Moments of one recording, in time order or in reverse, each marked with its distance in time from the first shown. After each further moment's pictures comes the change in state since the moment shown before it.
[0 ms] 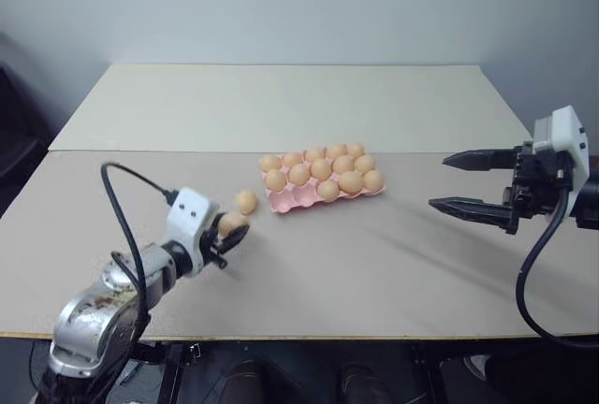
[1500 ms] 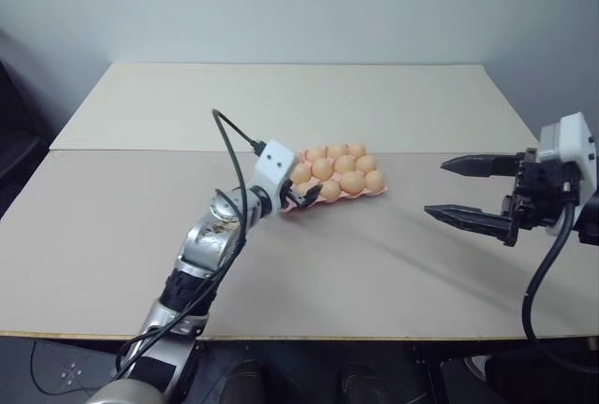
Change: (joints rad) left arm -0.445 -0.313 -0.257 0.498 0.341 -0.212 -0.093; right arm 0.104 -0.003 -0.086 -0.163 0.112 0.069 -0.122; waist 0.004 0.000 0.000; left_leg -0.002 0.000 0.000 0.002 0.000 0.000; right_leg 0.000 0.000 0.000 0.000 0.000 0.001
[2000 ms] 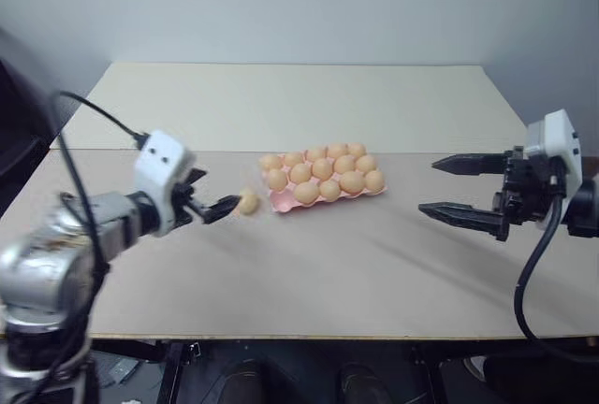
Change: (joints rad) left arm 0.156 0.541 0.506 -0.531 -0.392 0.738 -0.159; right arm -0.076 0.002 0.085 0.075 -0.021 -0.032 0.038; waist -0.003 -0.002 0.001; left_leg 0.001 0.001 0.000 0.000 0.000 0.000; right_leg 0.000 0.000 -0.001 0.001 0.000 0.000
